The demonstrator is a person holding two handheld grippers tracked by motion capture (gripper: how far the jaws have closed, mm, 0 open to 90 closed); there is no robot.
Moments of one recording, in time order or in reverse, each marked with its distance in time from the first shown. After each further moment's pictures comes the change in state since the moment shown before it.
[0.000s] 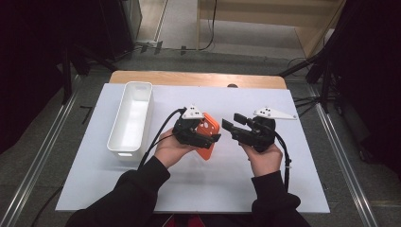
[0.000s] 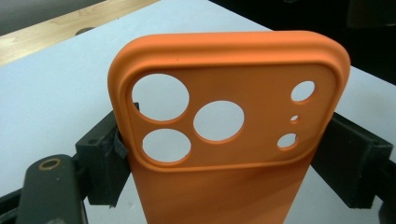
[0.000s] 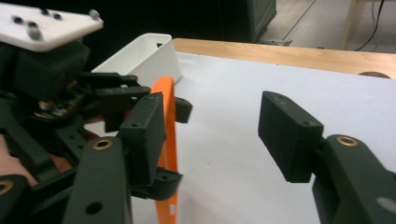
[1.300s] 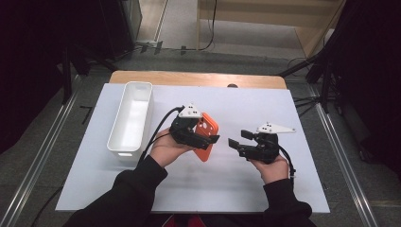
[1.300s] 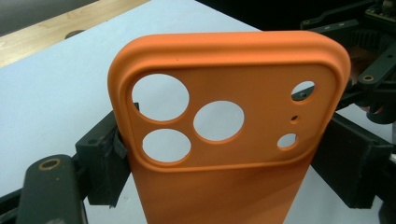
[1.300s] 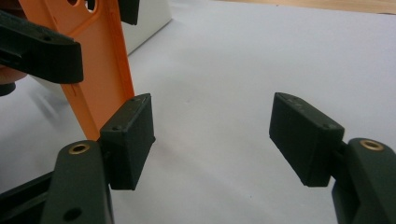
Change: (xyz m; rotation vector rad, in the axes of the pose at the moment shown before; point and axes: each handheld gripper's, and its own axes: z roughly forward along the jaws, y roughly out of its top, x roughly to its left) left arm -0.002 0.007 -0.015 0.015 -0.046 0.023; right arm -0.035 -0.052 0.002 0.124 0.028 -0.038
